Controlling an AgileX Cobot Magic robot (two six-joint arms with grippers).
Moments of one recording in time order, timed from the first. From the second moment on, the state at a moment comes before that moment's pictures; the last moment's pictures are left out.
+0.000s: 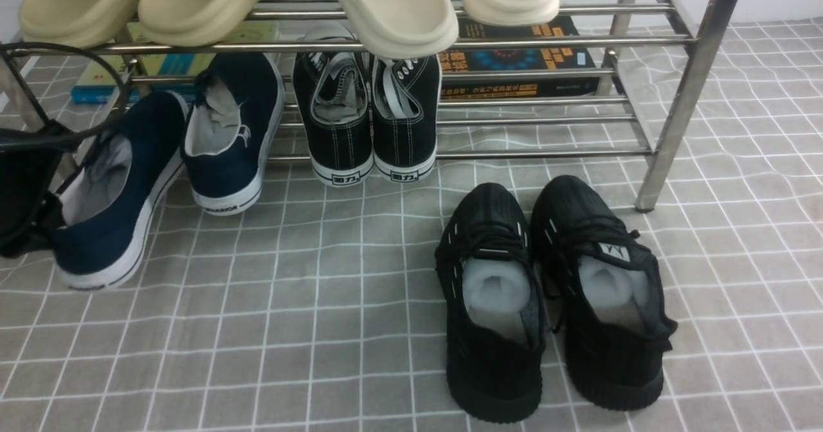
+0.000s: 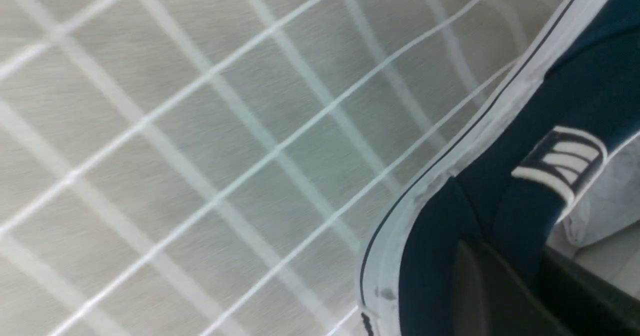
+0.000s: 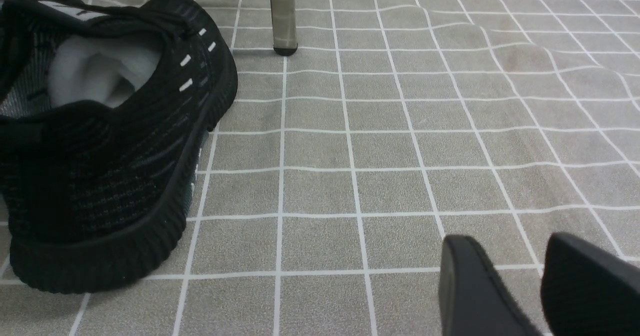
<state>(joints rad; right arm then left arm) 0.00 -0.01 0.01 -0.02 0.39 0.04 0.14 1.39 -1.01 0.01 0.75 -0.82</state>
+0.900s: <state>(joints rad) 0.00 -0.01 0.01 -0.02 0.39 0.04 0.14 1.31 -0.67 0.18 0.72 -0.86</state>
